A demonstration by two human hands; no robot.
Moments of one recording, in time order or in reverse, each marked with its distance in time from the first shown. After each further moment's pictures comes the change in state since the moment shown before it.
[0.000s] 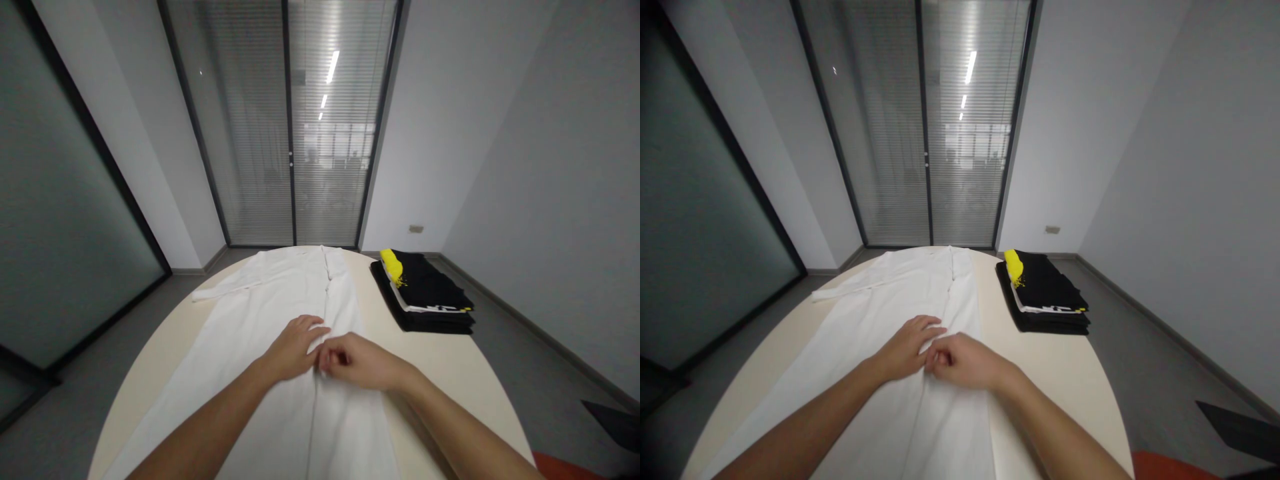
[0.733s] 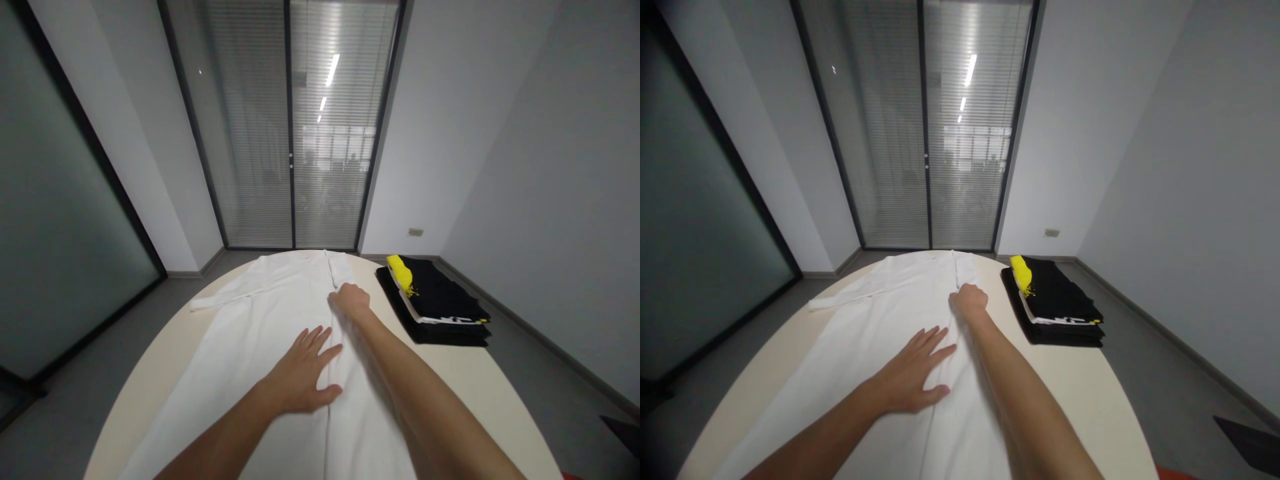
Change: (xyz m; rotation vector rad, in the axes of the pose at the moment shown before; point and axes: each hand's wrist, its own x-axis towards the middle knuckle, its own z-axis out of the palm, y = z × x) left_hand -0.008 0.005 -0.012 -0.011 -0.291 -0.051; right_hand 0.139 0.066 -0.061 -0.536 0.548 0.830
